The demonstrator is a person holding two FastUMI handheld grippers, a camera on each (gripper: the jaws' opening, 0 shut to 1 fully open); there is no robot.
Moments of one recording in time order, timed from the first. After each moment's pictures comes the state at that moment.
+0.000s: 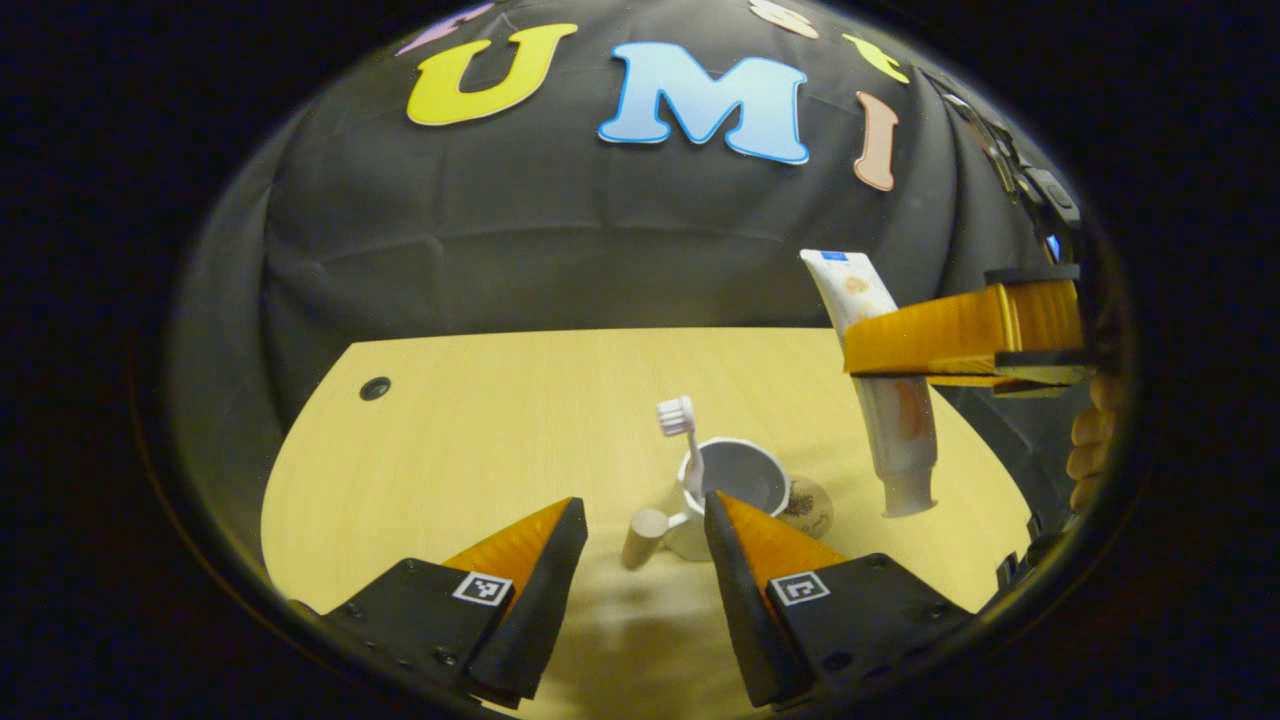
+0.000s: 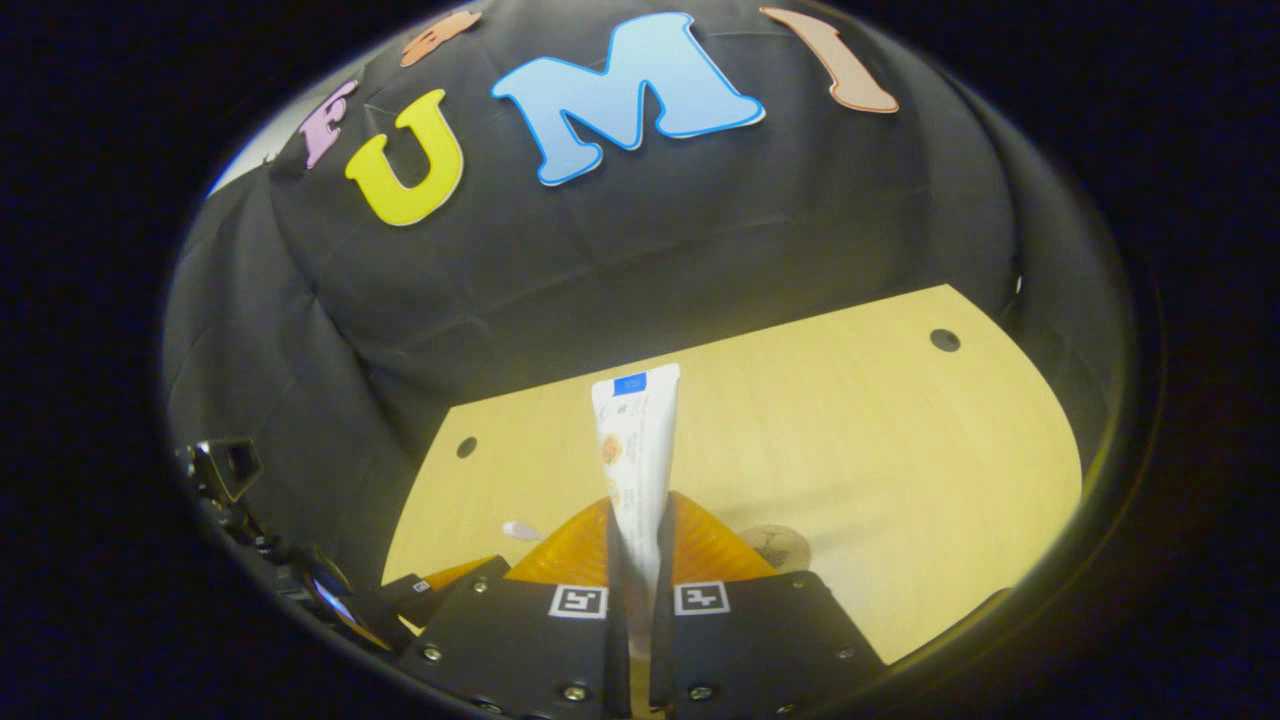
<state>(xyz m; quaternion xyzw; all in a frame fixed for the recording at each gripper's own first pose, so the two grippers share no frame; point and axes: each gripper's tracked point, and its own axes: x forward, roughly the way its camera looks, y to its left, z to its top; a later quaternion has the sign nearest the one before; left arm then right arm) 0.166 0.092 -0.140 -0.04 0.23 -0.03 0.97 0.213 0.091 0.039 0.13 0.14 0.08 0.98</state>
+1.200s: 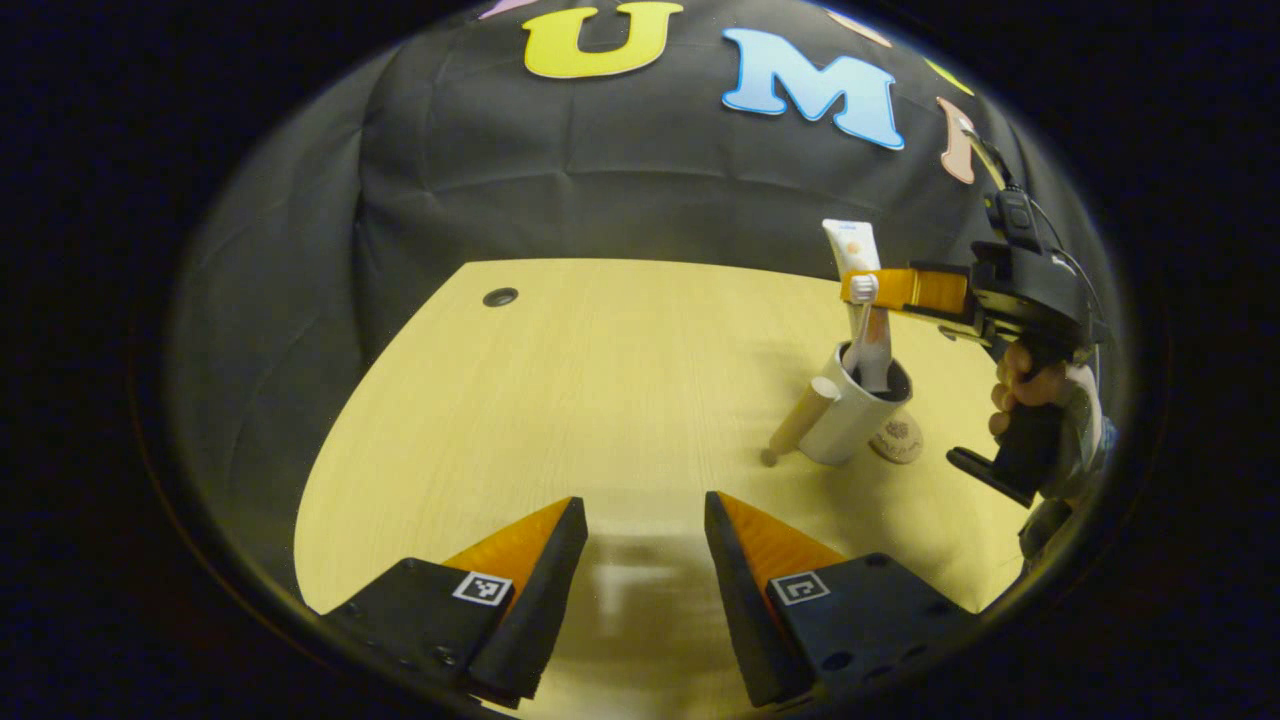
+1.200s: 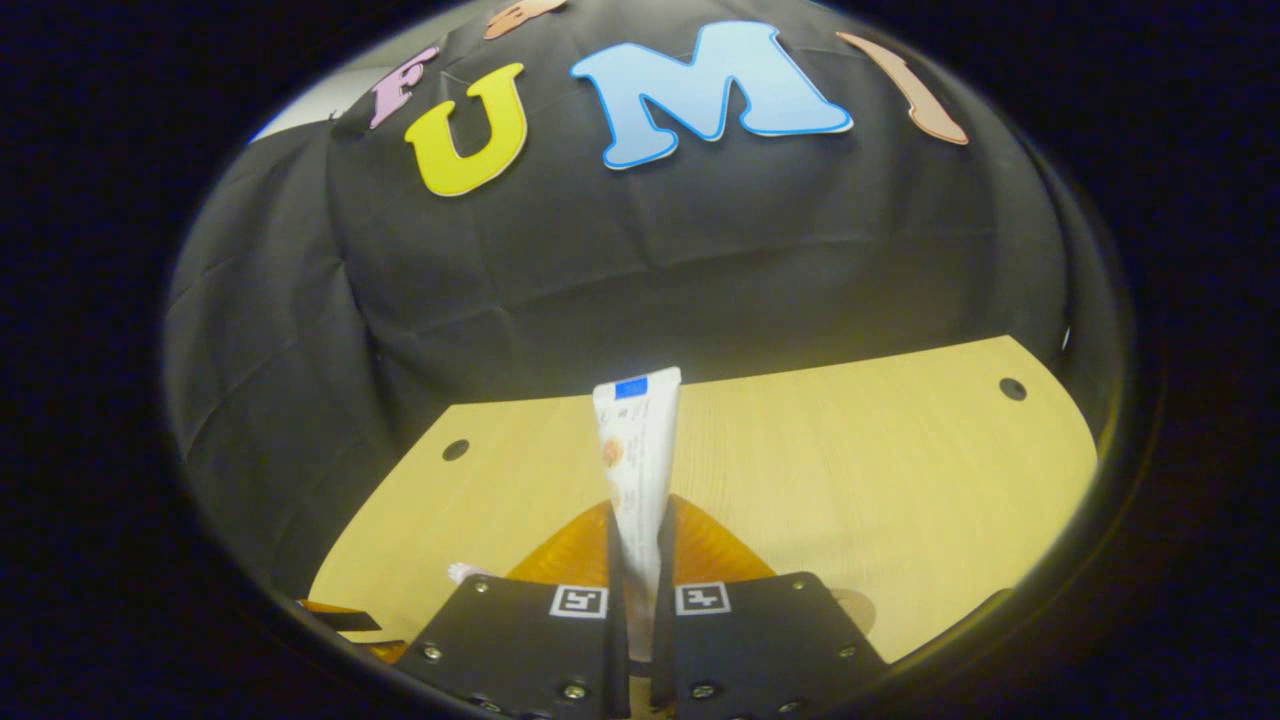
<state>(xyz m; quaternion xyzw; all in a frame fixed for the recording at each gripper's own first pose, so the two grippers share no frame) 0.081 0.179 -0.177 -0.06 0.29 0.07 0.95 0.301 0.124 -0.005 0.06 0.06 0.09 0.99</state>
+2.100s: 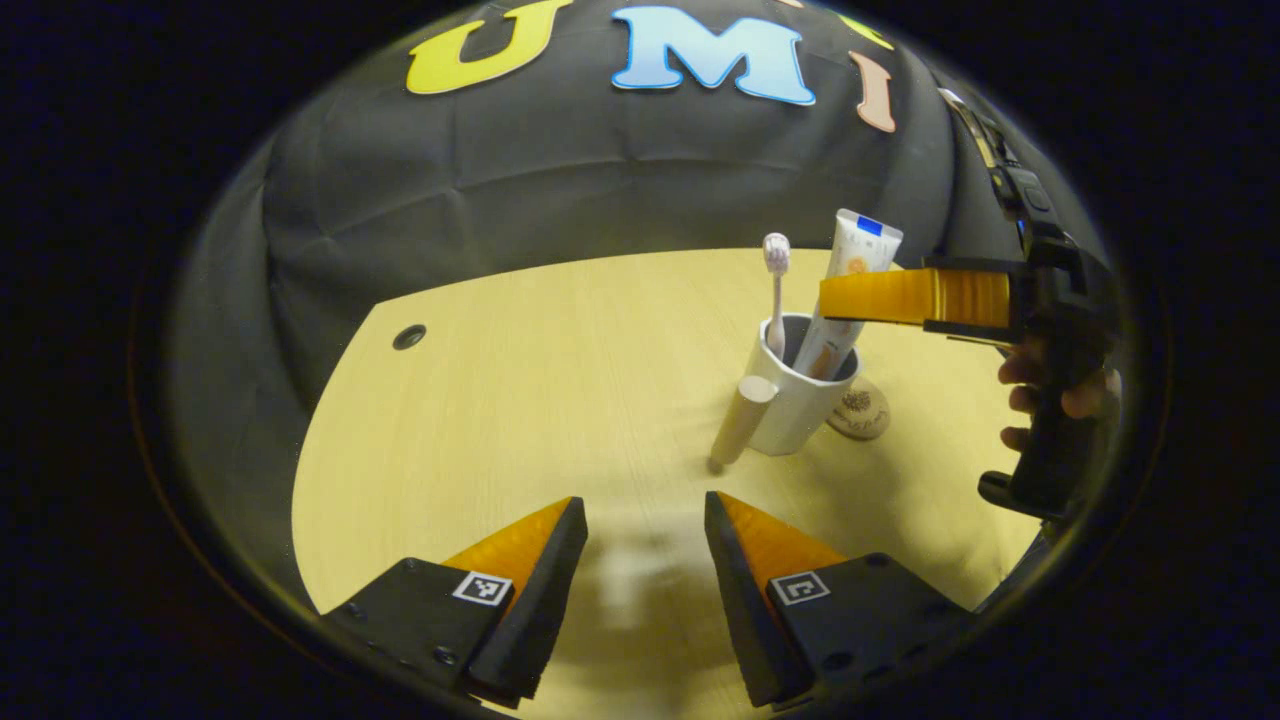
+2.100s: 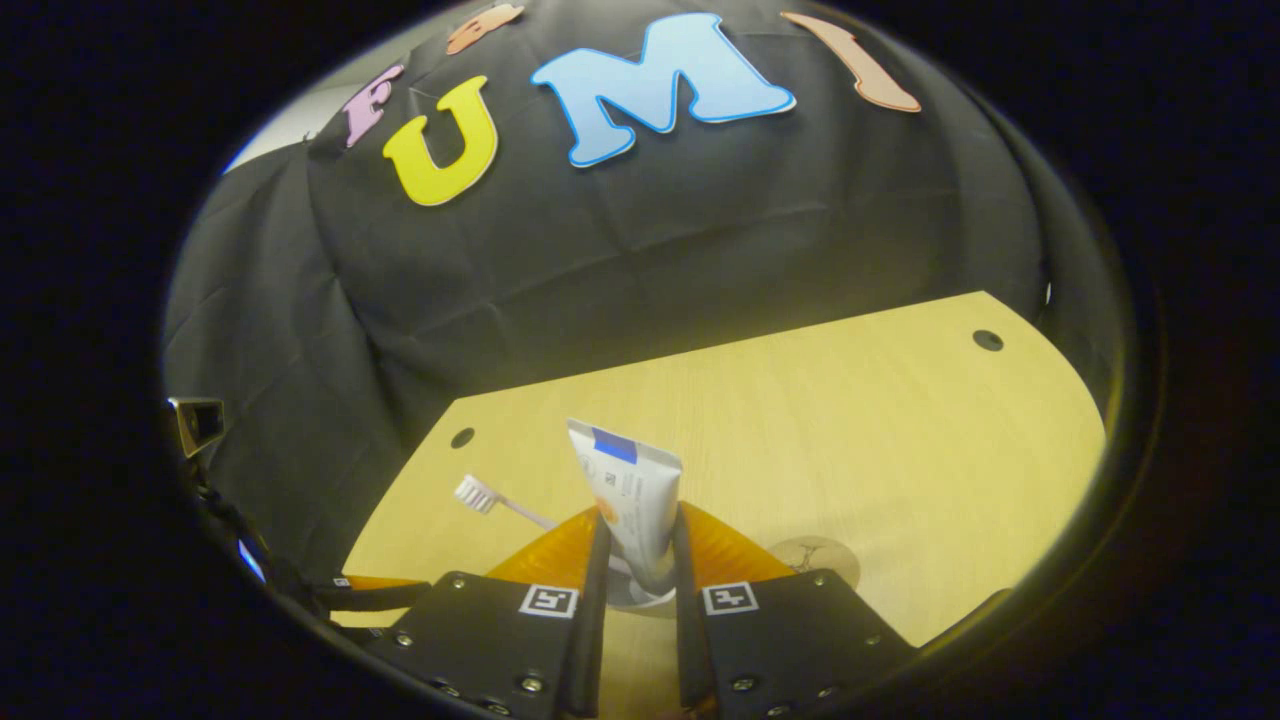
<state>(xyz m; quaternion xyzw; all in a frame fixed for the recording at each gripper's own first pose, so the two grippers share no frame) 0.137 0.131 -0.190 0.01 0.31 -0.03 0.95 0.255 0.108 -0.021 0.10 0.09 0.10 0.99</state>
